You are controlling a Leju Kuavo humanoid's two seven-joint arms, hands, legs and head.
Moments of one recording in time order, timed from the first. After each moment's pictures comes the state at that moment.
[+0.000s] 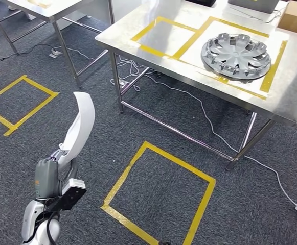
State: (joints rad) left arm 0.13 0.02 -0.46 -1.32 -0.76 0.48 -0.48; right arm -0.05 0.16 -0.86 -0.21 0.70 -0.01 -0.26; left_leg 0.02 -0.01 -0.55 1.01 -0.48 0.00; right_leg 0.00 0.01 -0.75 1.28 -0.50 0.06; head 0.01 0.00
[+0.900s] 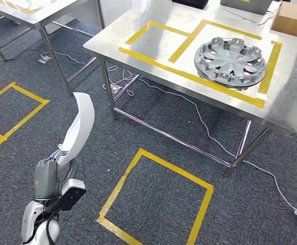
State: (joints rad) left arm 0.13 0.02 -0.46 -1.32 -0.76 0.48 -0.48; right arm -0.05 0.17 -0.87 -0.21 0.71 -0.01 -0.26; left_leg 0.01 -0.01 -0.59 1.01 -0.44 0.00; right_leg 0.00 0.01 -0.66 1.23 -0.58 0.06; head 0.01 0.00
